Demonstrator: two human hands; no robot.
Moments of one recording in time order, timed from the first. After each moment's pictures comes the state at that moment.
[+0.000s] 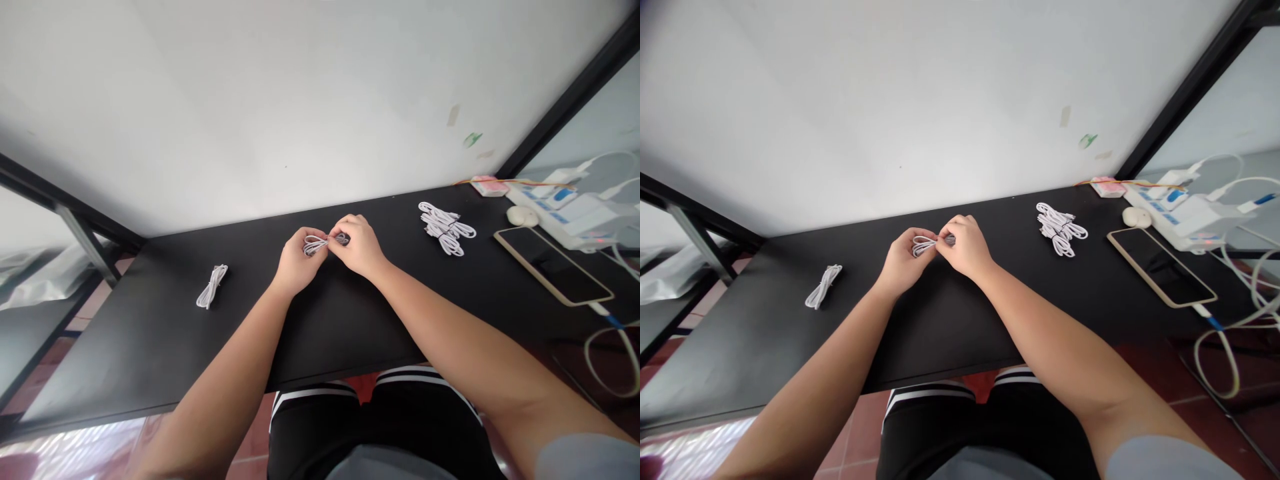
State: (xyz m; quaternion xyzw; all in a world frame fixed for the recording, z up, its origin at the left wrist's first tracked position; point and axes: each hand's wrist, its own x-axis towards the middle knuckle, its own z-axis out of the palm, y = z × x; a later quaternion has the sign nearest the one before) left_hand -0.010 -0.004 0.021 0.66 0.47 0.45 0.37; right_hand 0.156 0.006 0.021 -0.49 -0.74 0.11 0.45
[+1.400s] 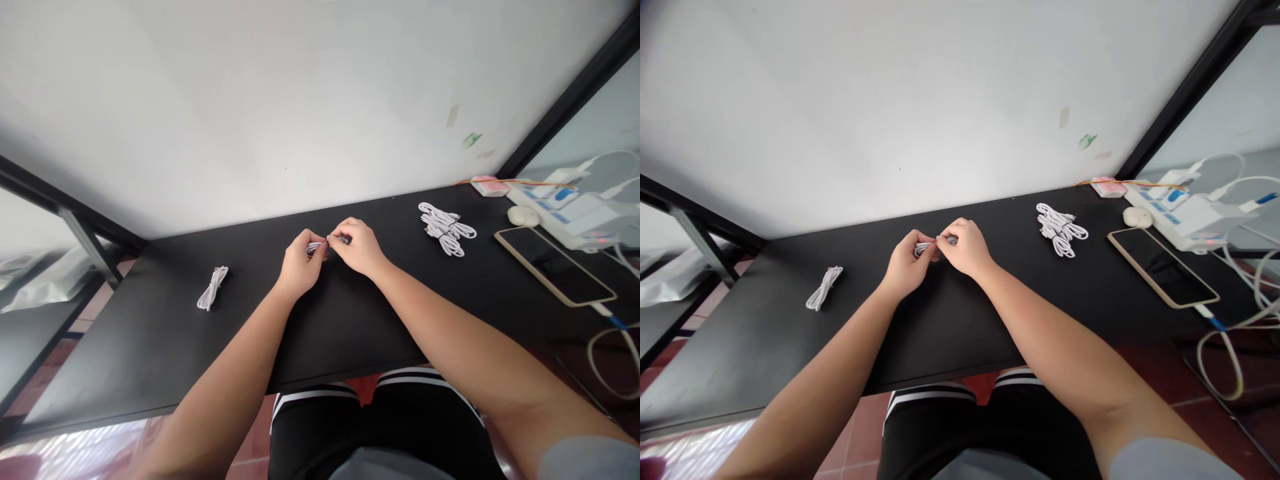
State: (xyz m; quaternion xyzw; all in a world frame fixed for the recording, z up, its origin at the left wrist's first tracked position) left_hand -0.009 -0.004 0.018 0.68 0.48 0.43 0.35; right_hand 0.156 0.010 0.021 -0.52 -0.69 0.20 0.45
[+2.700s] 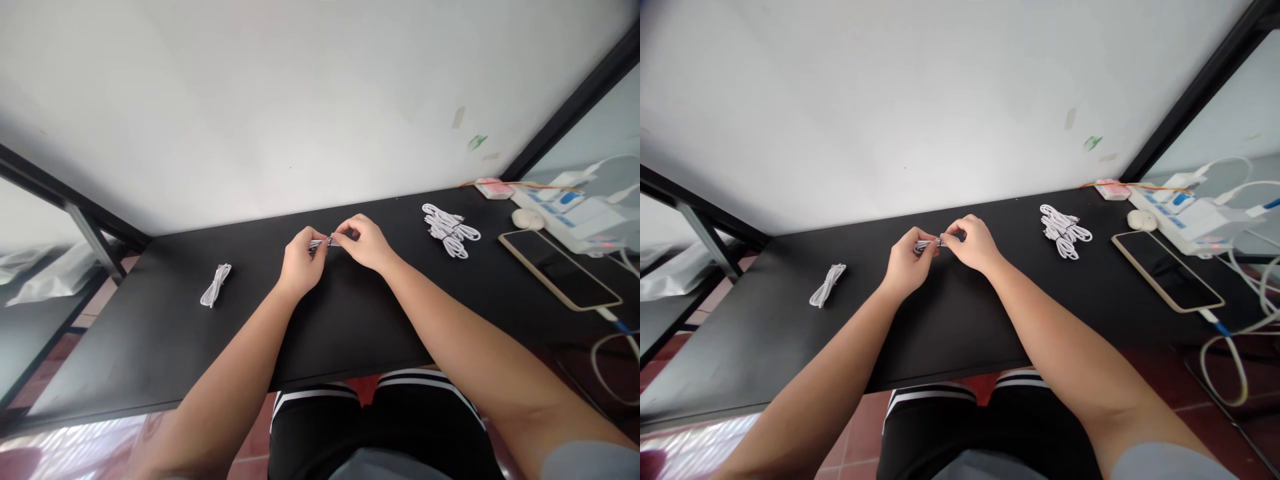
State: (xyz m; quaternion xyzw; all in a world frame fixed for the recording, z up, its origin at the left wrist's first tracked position) left_hand -0.012 -0.005 0.020 0.71 0.48 0.44 0.25; right_hand 0.165 0.014 0.023 -0.53 -0.69 0.22 0.43
